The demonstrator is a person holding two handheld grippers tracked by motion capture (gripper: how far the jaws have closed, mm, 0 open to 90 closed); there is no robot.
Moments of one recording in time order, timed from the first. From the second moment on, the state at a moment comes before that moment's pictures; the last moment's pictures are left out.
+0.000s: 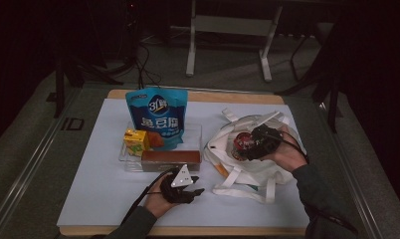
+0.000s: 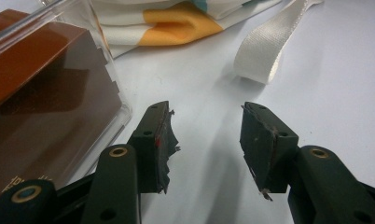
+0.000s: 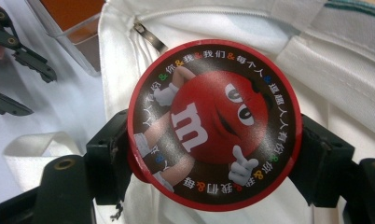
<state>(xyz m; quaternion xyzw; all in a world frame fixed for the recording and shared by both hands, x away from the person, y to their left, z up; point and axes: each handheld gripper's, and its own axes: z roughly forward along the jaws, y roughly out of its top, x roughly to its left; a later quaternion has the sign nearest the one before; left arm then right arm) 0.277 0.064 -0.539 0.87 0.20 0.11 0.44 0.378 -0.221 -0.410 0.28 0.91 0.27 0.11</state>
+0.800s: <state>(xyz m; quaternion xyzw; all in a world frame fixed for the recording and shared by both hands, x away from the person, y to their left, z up) 0.276 0.063 -0.539 0.87 0.20 0.11 0.44 0.371 -0.202 -0.400 0.25 0.92 0.27 0.11</state>
